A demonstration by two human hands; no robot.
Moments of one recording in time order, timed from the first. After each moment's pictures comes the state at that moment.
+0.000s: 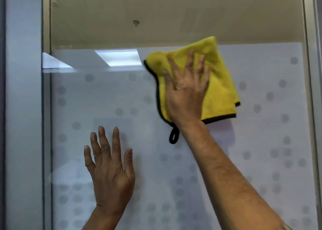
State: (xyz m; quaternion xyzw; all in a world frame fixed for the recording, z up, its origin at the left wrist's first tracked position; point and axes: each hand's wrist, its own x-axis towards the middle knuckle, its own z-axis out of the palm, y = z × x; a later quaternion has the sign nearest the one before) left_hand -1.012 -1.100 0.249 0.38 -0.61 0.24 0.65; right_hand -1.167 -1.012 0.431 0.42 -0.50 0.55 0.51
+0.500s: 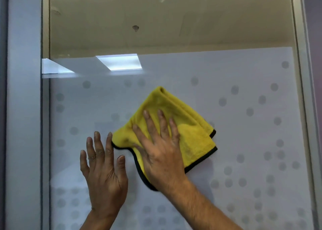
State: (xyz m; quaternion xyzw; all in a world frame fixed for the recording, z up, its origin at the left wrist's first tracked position) left_hand -1.010 -1.098 0.250 0.35 -0.61 0.21 0.68; right_hand -1.147 -1.020 0.305 0.56 -0.46 0.42 0.54
